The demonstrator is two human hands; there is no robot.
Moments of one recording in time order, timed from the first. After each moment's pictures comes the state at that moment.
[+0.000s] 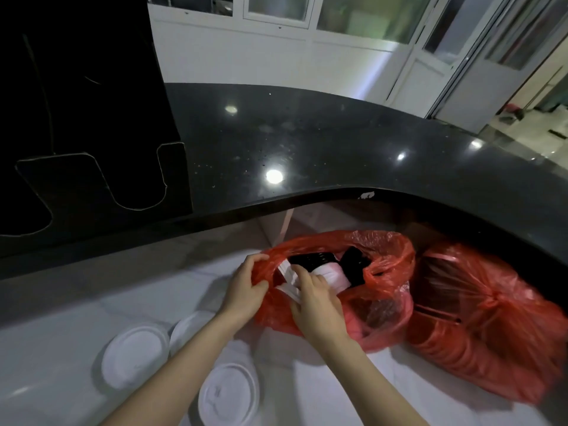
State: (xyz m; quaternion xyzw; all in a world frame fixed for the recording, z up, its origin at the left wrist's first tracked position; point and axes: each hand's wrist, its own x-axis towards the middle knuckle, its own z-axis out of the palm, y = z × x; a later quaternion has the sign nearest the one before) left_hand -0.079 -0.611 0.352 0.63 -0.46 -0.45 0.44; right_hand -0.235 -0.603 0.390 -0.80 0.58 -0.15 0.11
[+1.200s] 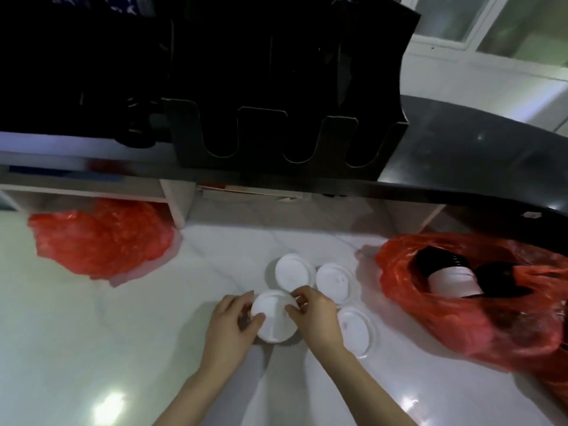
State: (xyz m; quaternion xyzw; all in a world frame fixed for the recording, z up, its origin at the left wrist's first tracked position) left_hand 0.060 -0.324 0.329 0.80 -0.35 -0.22 0.43; right_hand -0.065 -0.449 0.345 -0.81 0.48 -0.12 0.31
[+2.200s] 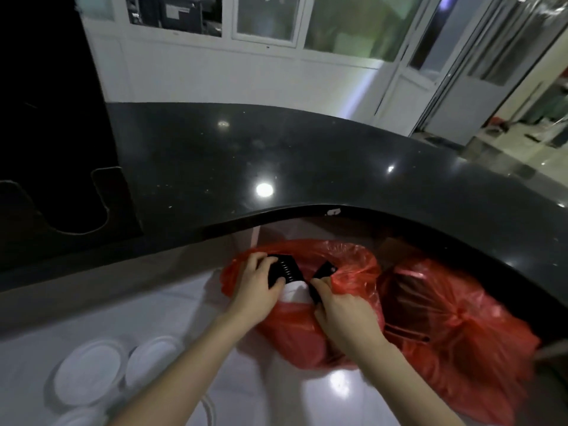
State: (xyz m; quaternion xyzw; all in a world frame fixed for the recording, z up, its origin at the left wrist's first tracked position) left_hand -0.146 -0.655 0.379 0.66 -0.62 -0.26 0.34; right_hand -0.333 -0.638 0.425 -0.83 0.56 -0.01 -0.02
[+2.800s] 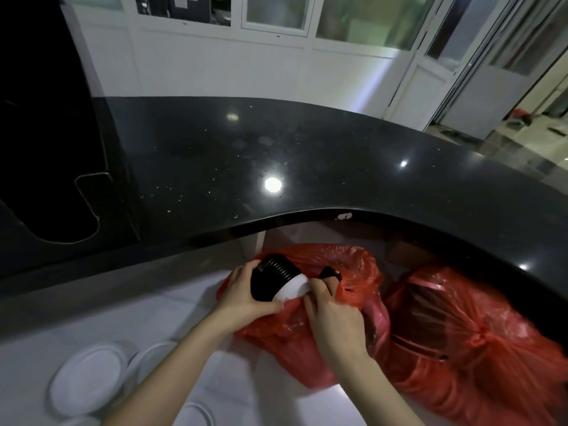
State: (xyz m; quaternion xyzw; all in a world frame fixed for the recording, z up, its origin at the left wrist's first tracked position) left_hand -0.113 -0.653 0.382 0.66 -0.55 -0.41 0.31; right_hand -0.296 -0.641 0.415 -0.77 0.62 -0.15 0.02
